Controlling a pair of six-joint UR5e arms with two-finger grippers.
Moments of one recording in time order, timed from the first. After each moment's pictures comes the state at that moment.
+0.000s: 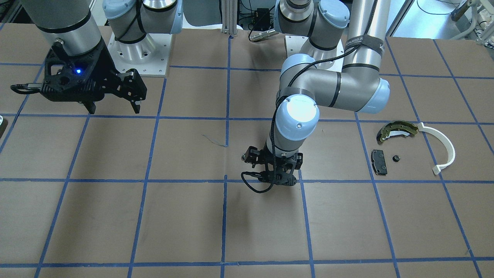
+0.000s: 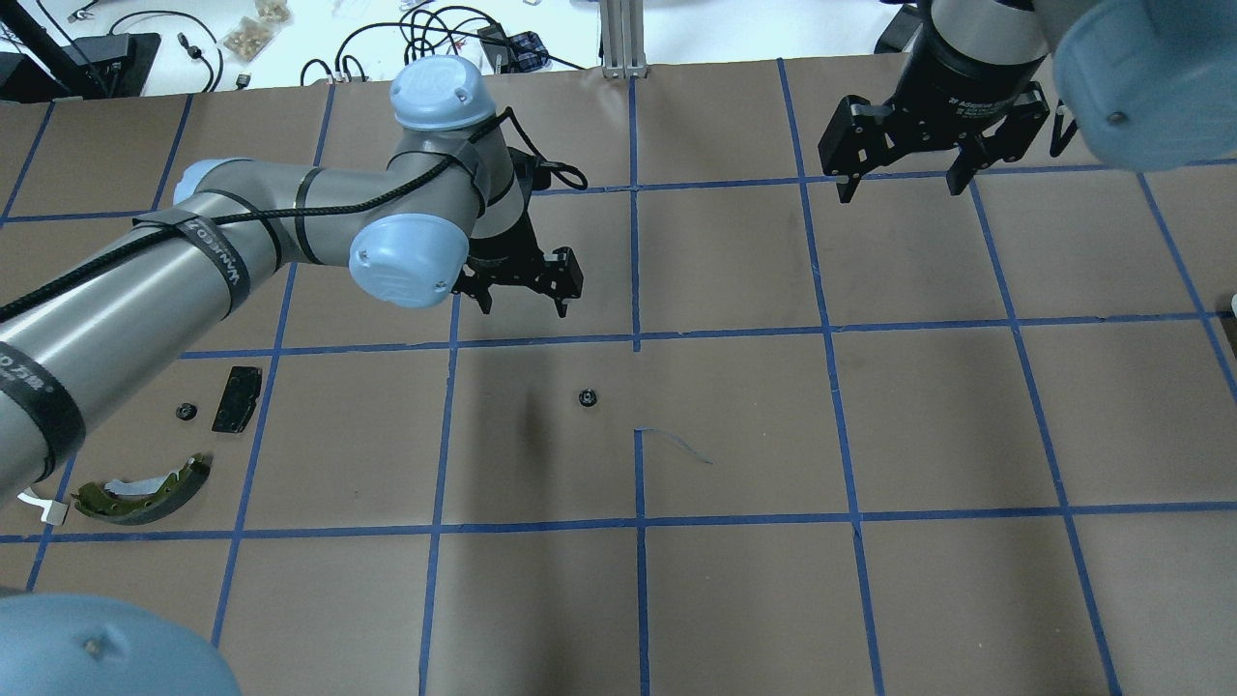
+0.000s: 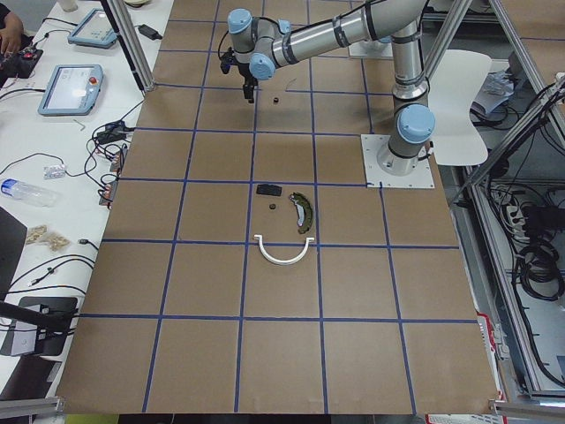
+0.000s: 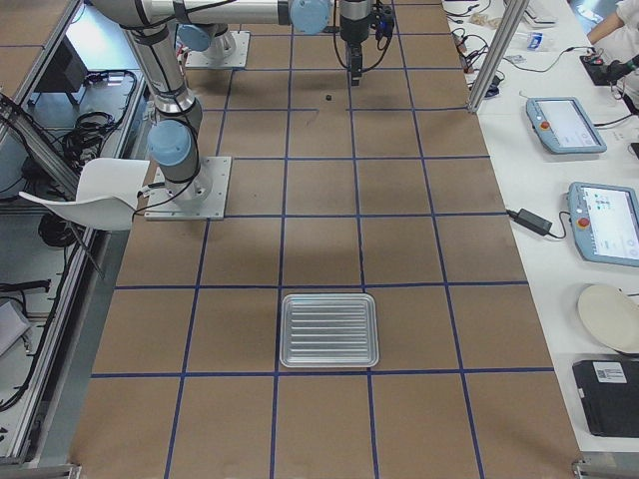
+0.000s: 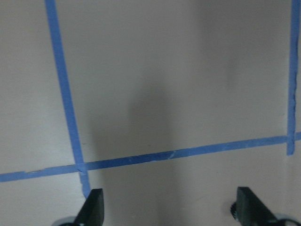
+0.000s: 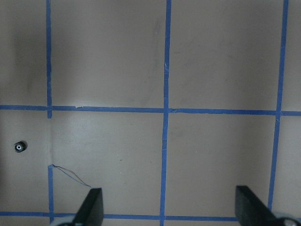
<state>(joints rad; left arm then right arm) -1.77 -1.97 -1.71 -1.12 1.50 -0.07 1.59 -1.53 1.56 -1.64 -1.57 -0.02</state>
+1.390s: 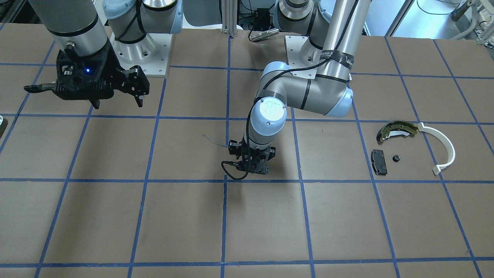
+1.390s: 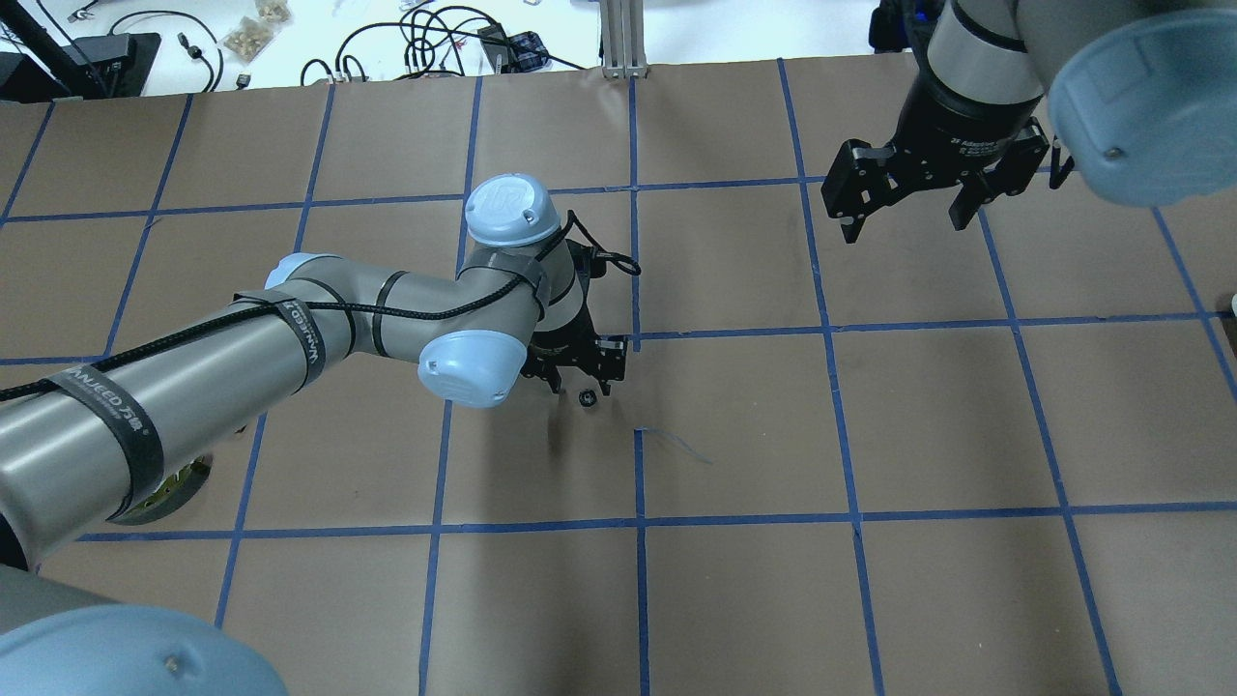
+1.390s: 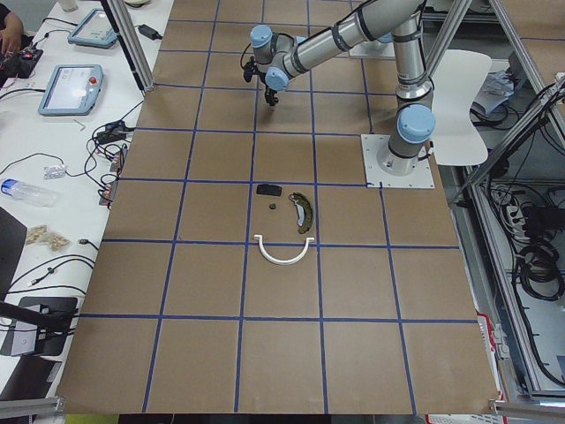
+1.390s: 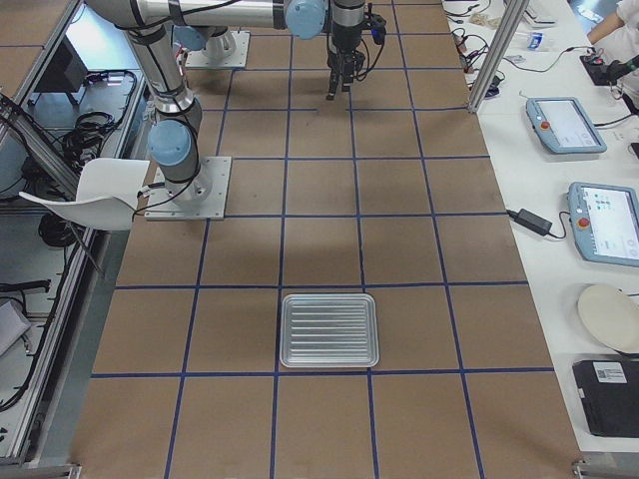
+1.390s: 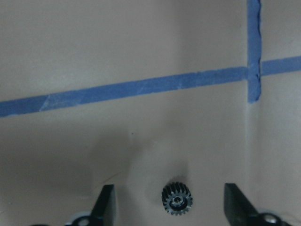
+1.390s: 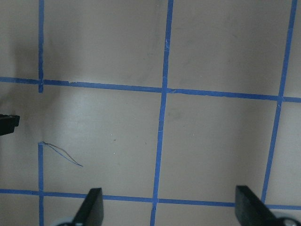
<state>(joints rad) -1.84 -2.01 -1.86 -0.94 1.44 -0.14 1.59 -1.56 1.60 -1.62 -1.58 -0.06</state>
